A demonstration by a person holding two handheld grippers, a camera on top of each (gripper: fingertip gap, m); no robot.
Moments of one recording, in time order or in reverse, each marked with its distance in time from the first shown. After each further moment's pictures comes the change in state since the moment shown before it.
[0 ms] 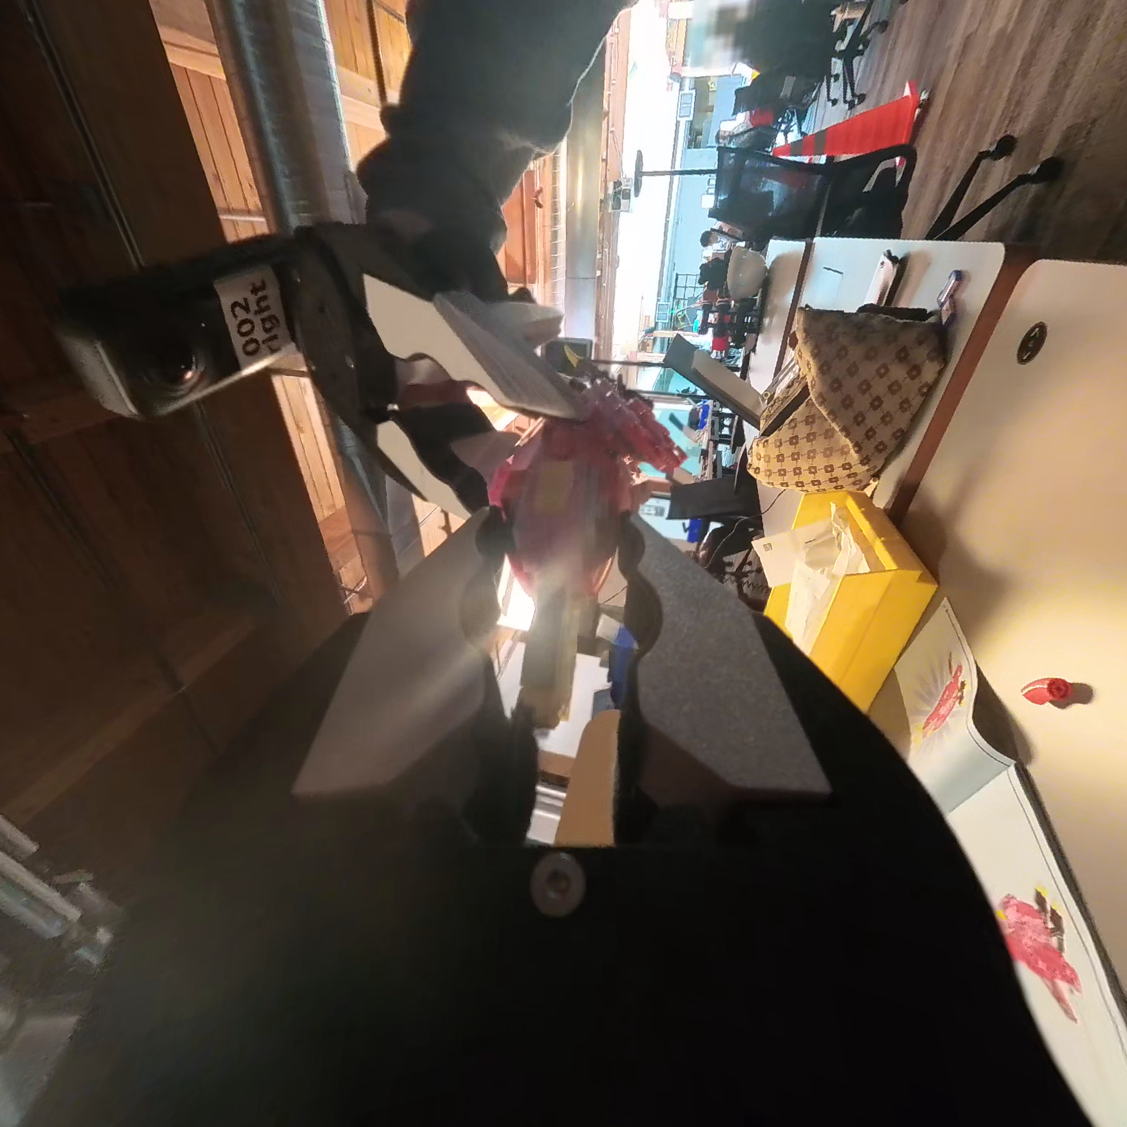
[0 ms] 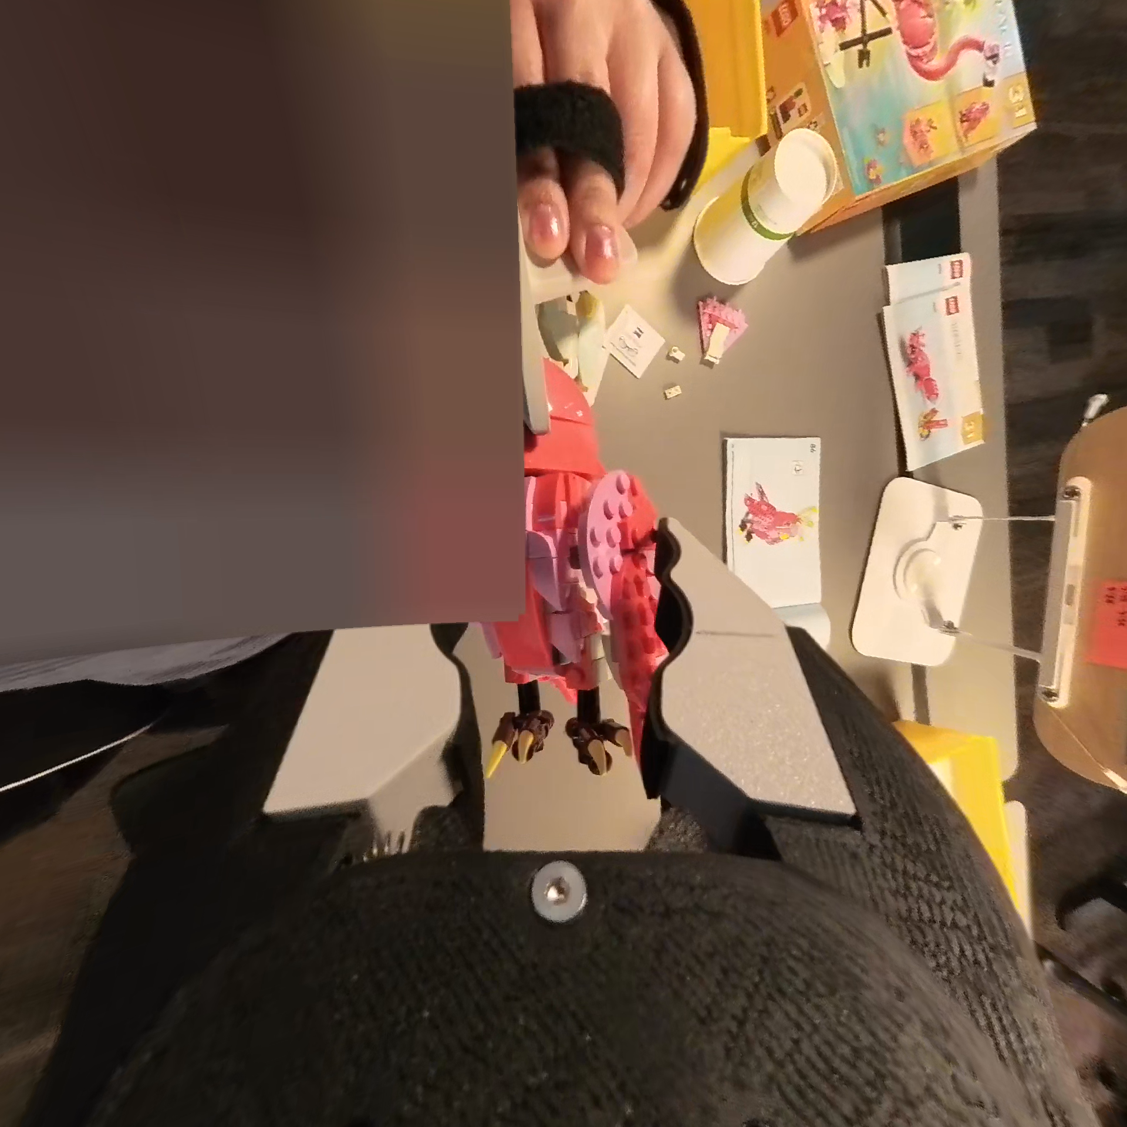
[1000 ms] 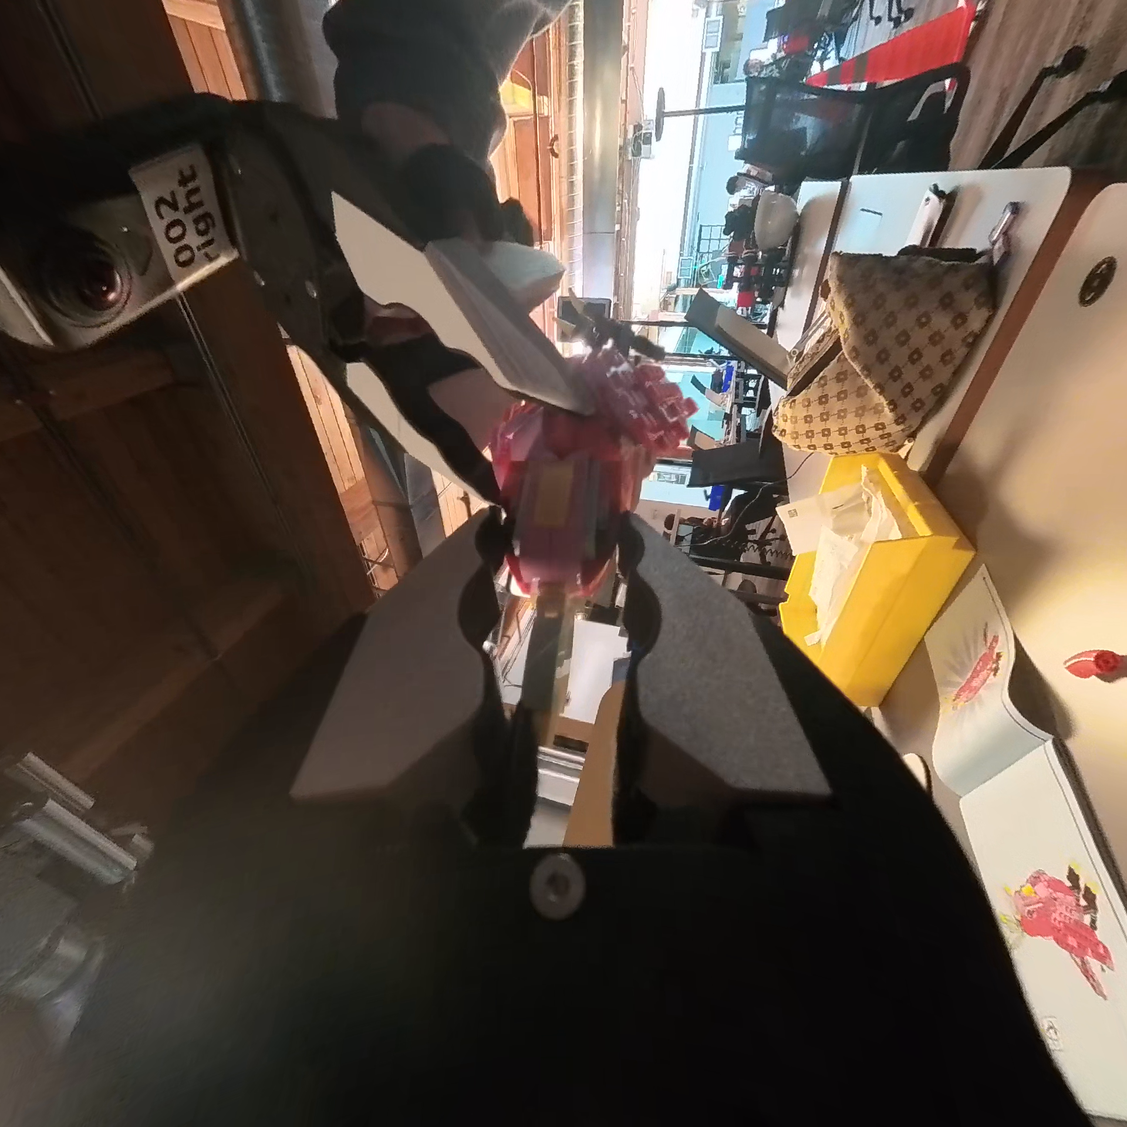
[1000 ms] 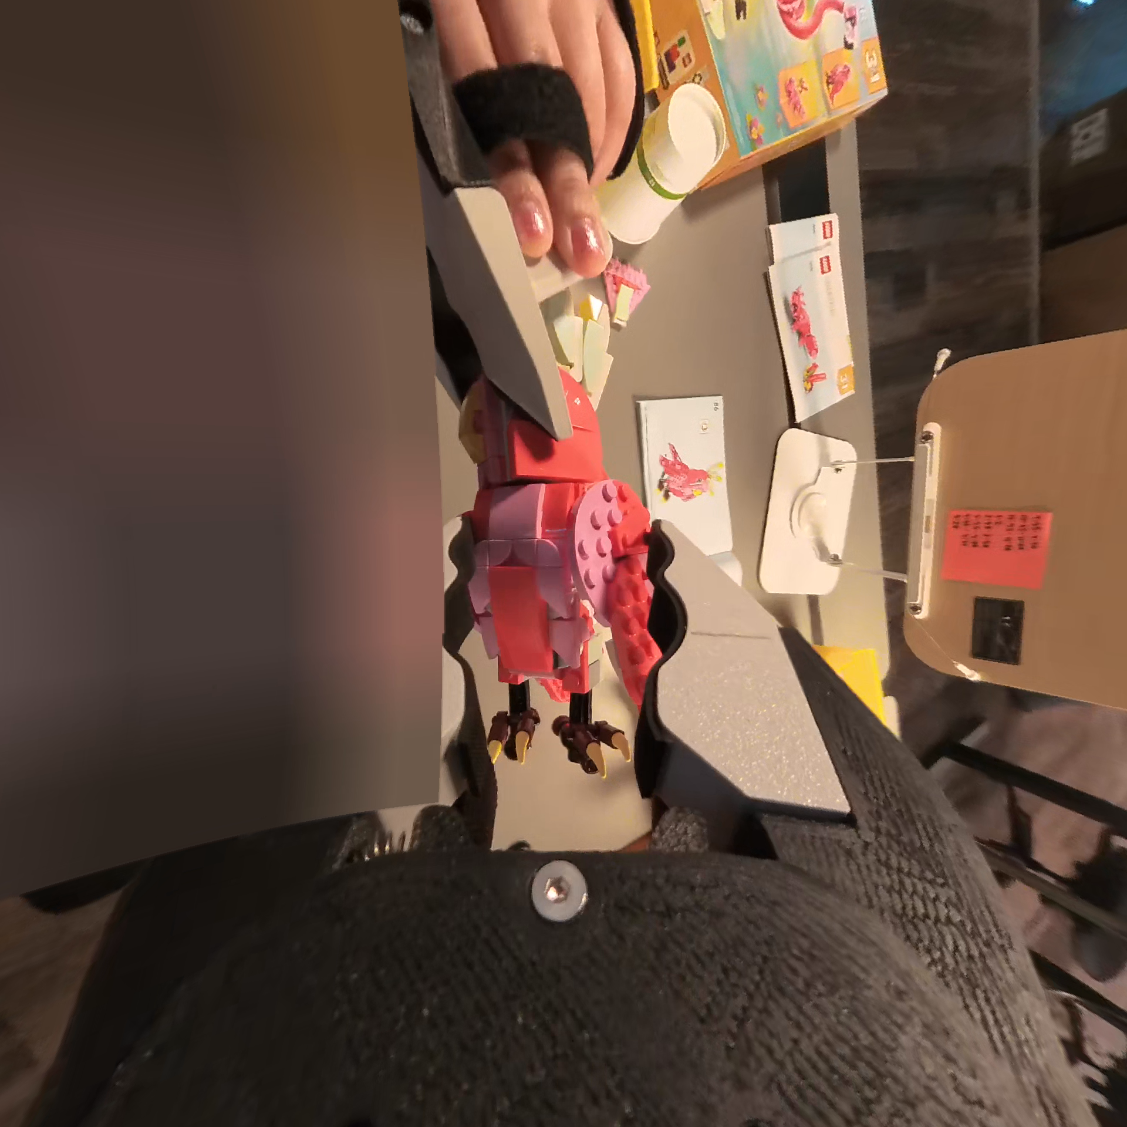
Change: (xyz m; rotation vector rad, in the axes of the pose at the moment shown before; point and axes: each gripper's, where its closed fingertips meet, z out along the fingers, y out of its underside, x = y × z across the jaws) left arm -0.001 0.016 0.002 -0.062 -0.030 0.030; right arm 0.010 -0.002 -0.002 -0.080 0.205 -0.009
